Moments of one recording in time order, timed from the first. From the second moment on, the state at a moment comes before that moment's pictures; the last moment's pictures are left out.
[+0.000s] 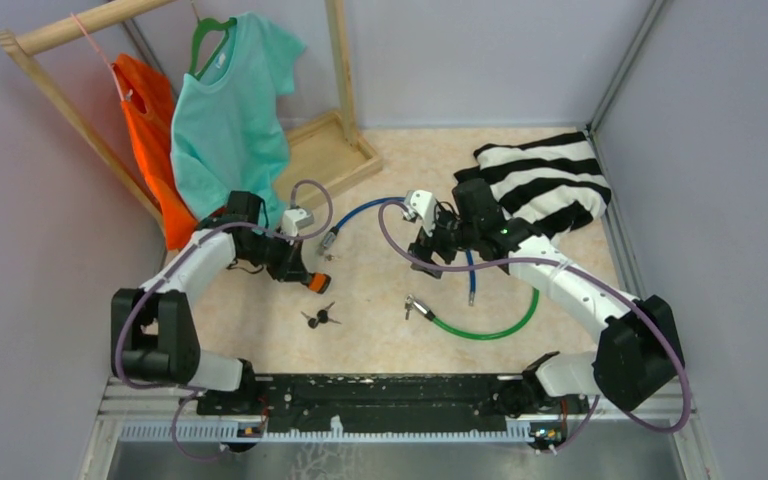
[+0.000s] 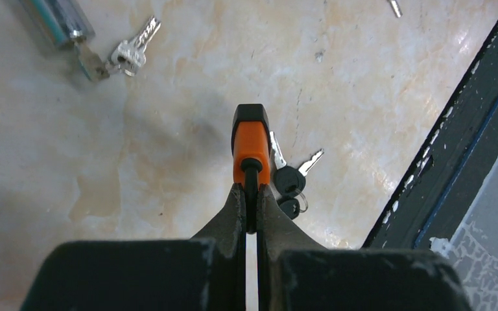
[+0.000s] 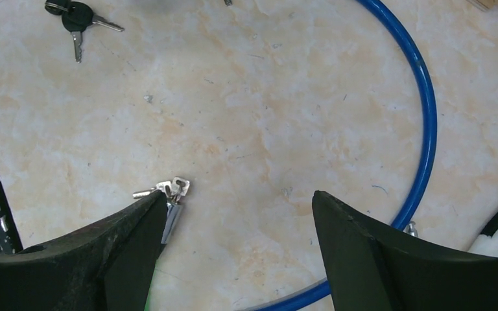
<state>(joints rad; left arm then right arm) -0.11 1.39 0.90 -0.71 0.74 0.57 0.55 1.30 0.97 -0.40 -0.48 -0.50</state>
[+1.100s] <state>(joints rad) 0.06 1.75 1.03 -0.81 0.66 0.62 0.37 1.31 0.96 -0.43 -0.22 -0.47</state>
